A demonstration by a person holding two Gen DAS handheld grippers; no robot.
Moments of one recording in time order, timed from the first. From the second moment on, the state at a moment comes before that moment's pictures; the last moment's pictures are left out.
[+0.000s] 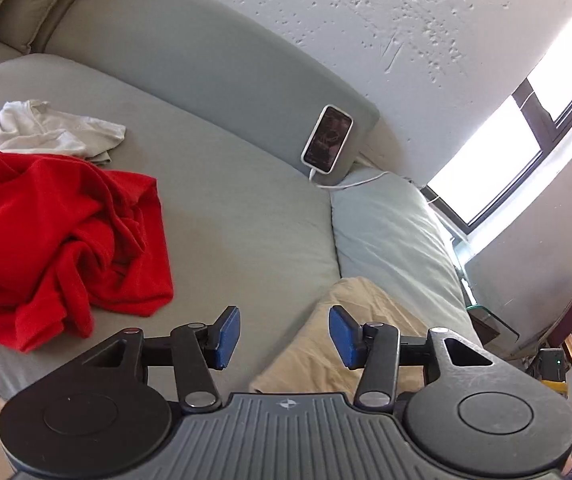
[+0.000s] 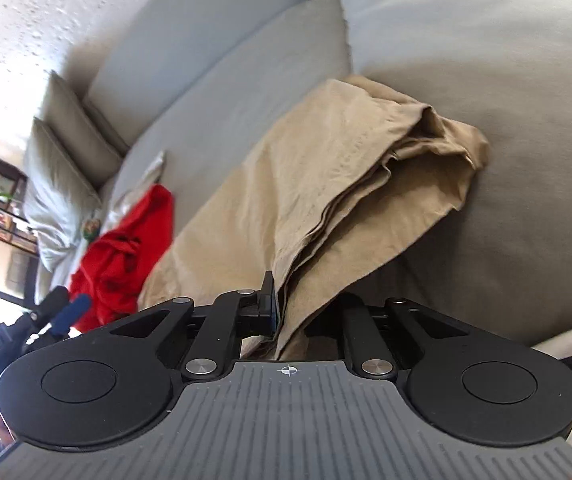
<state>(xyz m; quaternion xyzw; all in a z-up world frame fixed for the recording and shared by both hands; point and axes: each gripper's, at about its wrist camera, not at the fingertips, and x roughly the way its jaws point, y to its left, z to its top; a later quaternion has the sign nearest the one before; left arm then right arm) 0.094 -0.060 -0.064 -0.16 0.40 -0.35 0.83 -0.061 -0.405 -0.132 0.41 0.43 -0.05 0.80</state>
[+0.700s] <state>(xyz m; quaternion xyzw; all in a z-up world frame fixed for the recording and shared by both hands) 0.087 -0.177 -0.103 0.03 0.47 -0.42 0.78 -0.094 -0.419 -0.180 0.47 0.42 -0.09 0.77</state>
